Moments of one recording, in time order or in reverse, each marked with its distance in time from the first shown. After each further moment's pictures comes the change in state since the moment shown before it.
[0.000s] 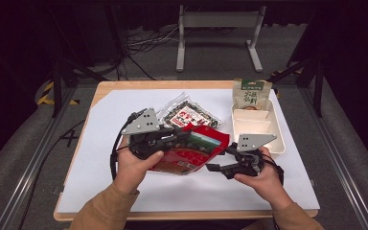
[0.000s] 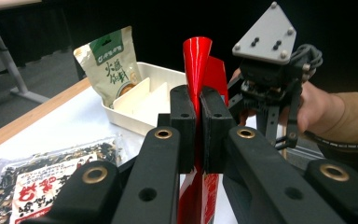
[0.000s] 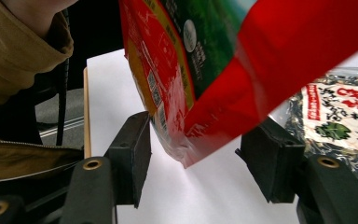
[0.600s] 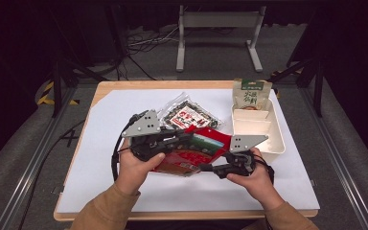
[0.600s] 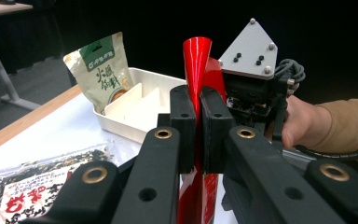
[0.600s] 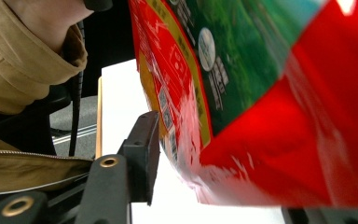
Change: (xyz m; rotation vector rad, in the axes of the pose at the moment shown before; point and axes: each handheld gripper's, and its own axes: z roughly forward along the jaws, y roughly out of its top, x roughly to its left) left arm -0.004 -0.001 0.002 -0.021 -0.028 0.002; right arm 0.001 0.000 0.018 -0.044 0.065 -0.001
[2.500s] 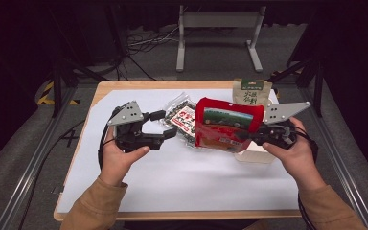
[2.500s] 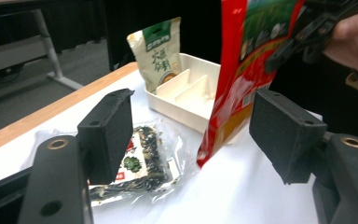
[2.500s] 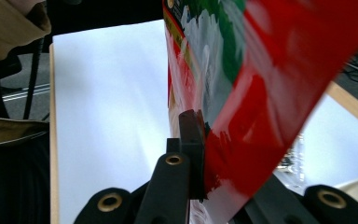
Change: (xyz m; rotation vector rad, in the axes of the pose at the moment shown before) left arm 0.039 -0.013 -0.025 0.029 0.161 -0.072; right arm -0.032 0.065 -0.094 0.180 -0.167 -0.113
